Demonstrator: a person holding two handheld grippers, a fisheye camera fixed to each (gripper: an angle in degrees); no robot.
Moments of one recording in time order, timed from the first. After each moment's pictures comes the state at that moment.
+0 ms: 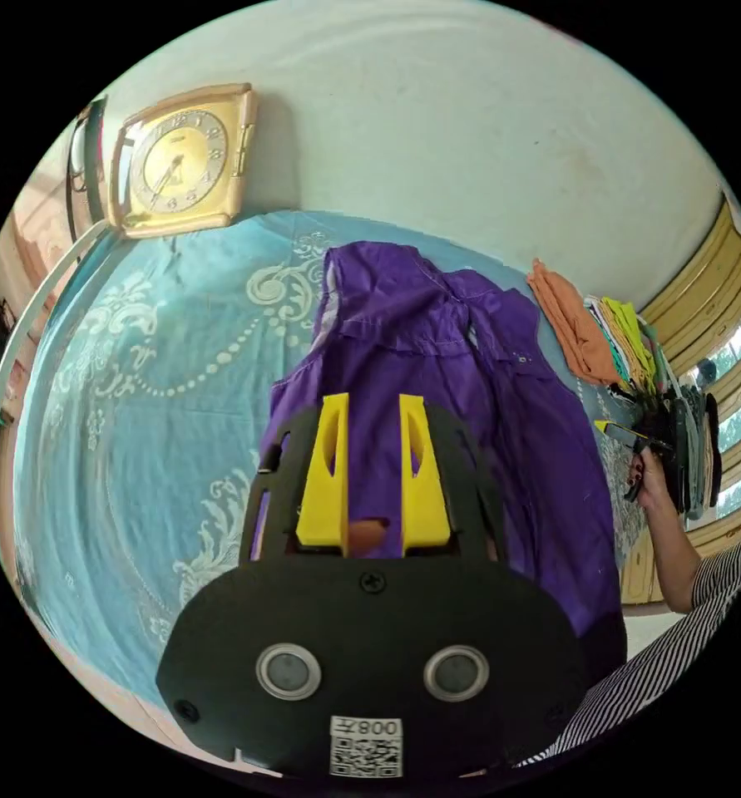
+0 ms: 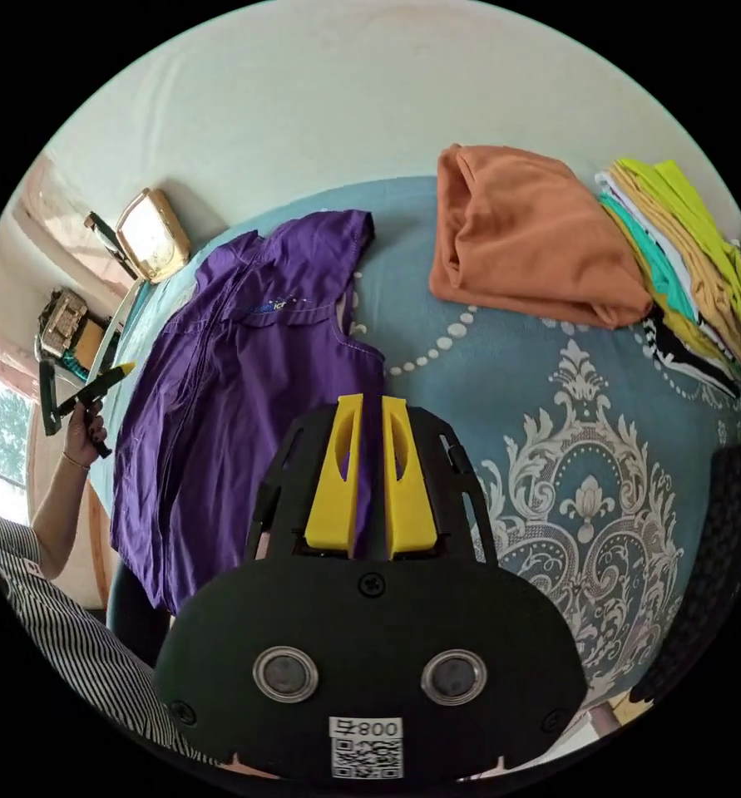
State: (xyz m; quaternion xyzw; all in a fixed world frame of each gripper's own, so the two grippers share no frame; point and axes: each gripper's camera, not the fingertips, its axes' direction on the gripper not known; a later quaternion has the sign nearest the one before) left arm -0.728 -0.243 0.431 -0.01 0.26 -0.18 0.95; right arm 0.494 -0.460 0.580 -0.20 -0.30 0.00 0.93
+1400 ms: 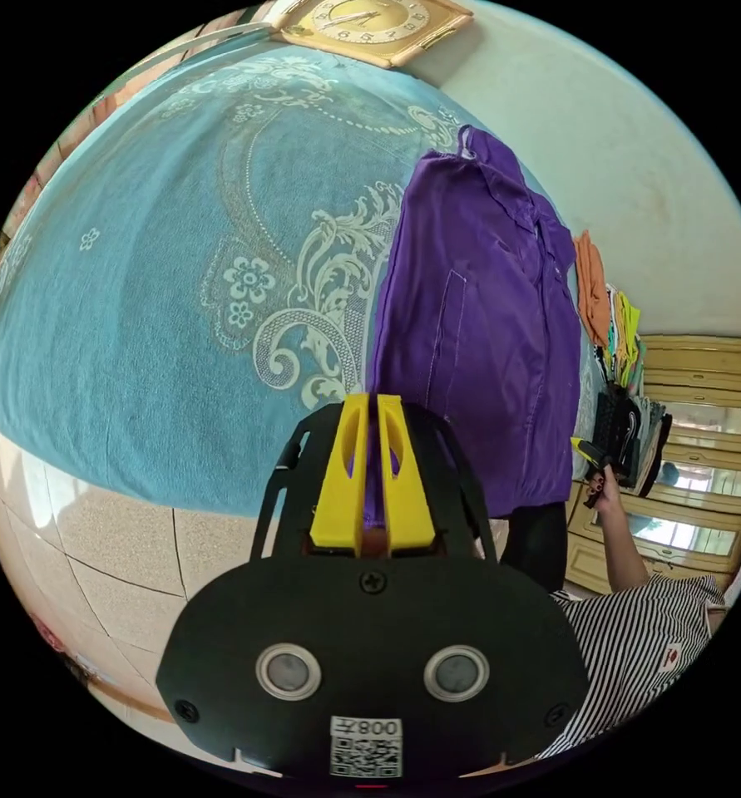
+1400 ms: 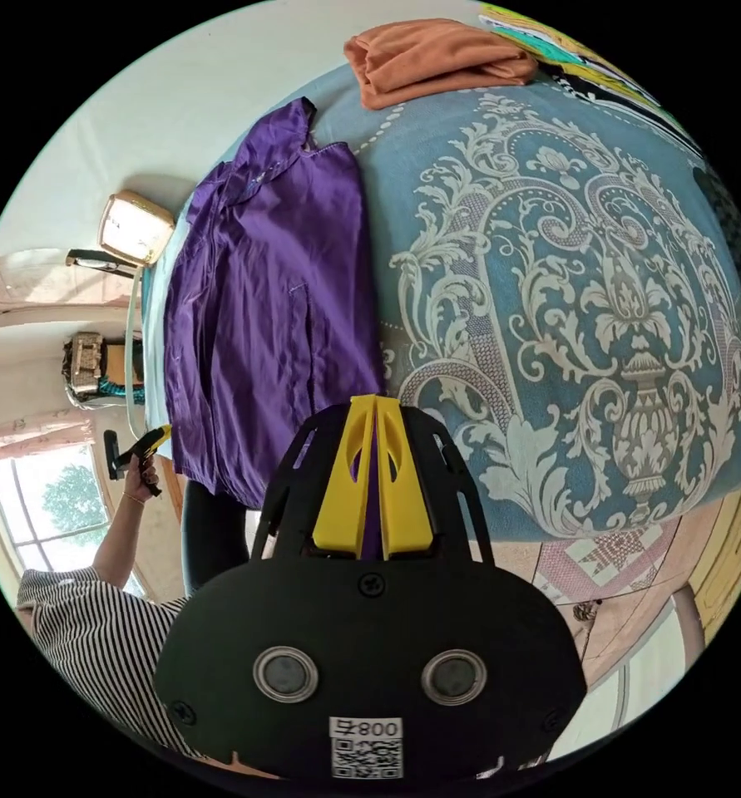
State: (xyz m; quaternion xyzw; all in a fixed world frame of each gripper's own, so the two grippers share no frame) left arm -0.871 0.083 0.257 -0.21 0.36 -0.25 0.88; right arm 0.673 -0.179 0.446 -0.37 -0.33 0.08 0.87
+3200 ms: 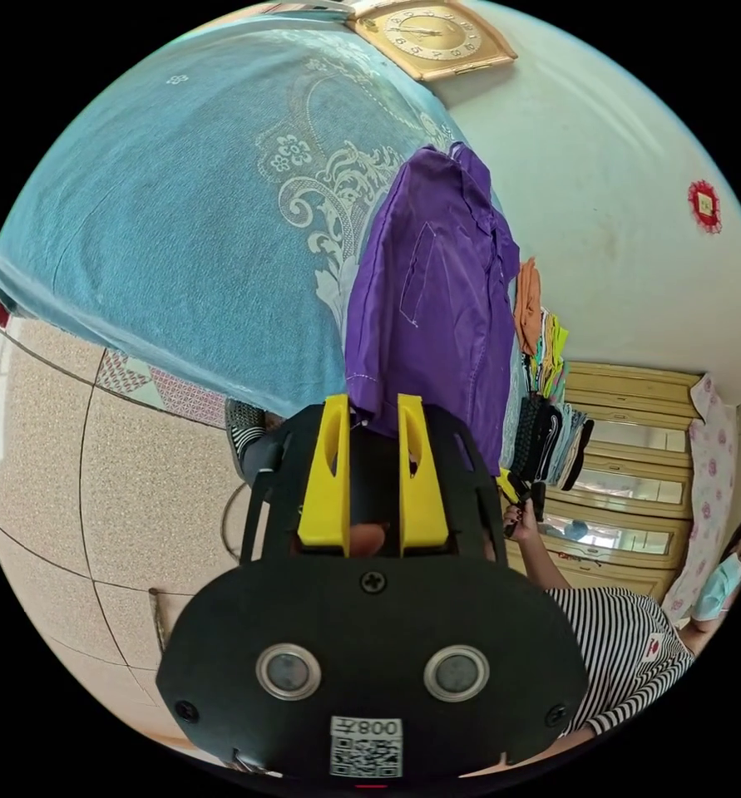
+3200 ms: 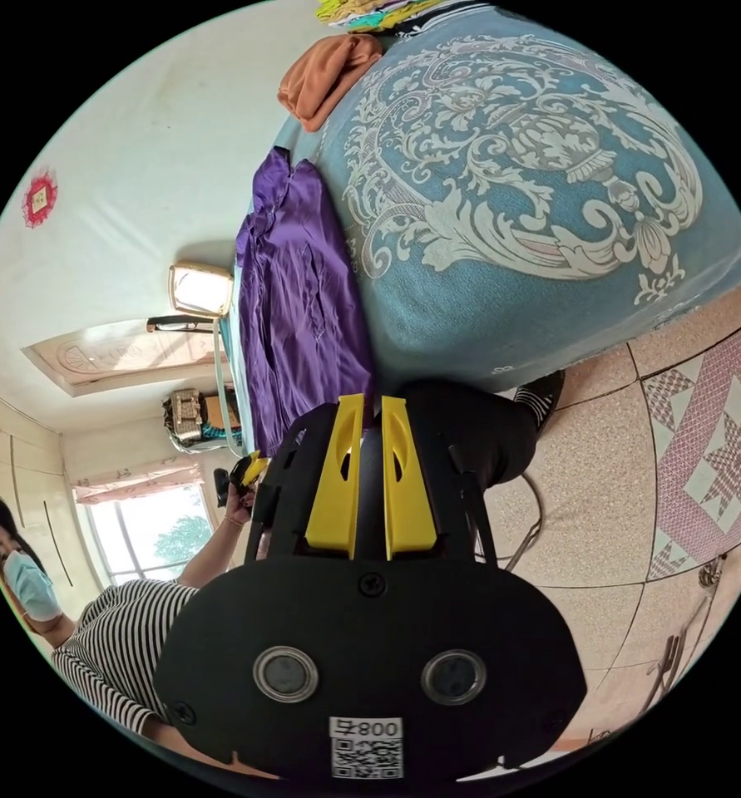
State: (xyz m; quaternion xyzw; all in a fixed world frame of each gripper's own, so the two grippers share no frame) left arm -0.879 0.353 0.122 -0.17 0.49 -0.35 0.78; right arm 0.819 0.121 0.380 -0.33 -0.46 0.25 0.78
